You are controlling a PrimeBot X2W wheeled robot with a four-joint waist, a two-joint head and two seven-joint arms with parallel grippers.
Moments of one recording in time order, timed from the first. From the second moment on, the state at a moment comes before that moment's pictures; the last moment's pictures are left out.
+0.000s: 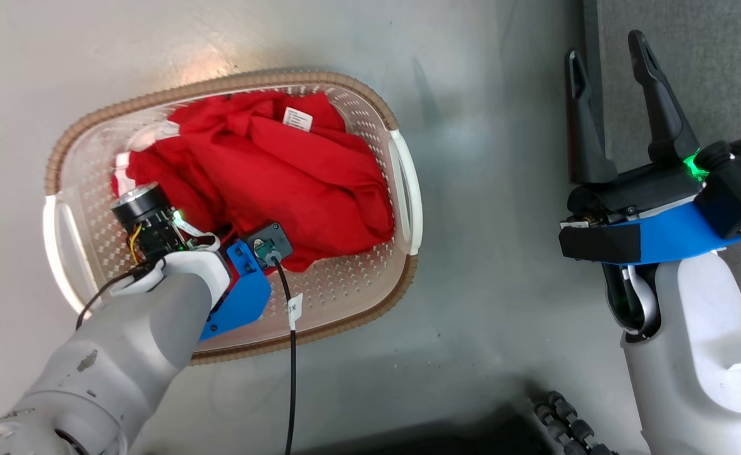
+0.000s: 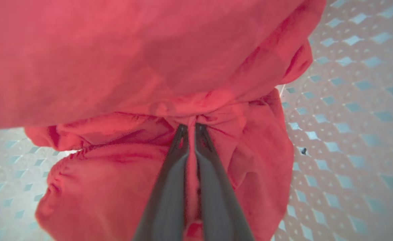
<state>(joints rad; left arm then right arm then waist) -0.98 0.21 -1.28 1.22 -0.20 -0.13 0.05 -0.54 -0.05 0.07 0.11 0.12 0.13 -0.26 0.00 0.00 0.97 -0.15</state>
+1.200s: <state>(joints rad) -0.88 0.09 -1.27 1.22 -0.49 -0.13 -0.23 -0.41 -0.09 0.03 0.18 0.12 0.13 -0.26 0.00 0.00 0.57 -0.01</state>
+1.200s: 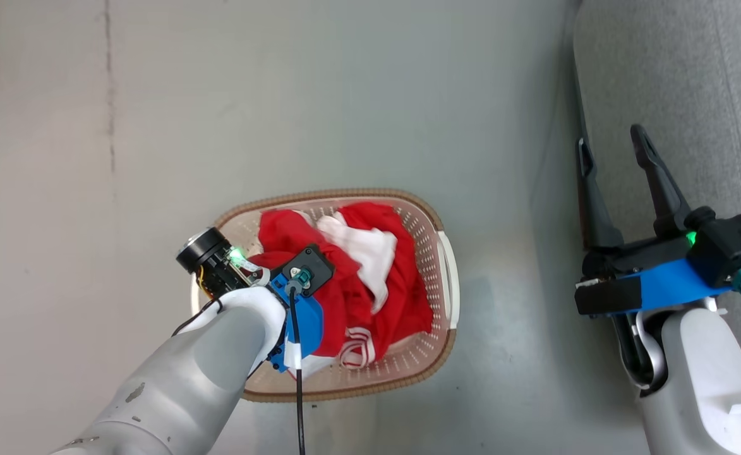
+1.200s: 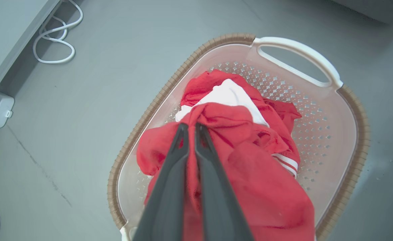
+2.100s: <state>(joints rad) -0.80 0.14 -0.99 0.83 -0.52 -0.05 -0.26 -0.24 -0.08 0.01 0.23 0.13 0.13 -0.26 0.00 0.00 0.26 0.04</state>
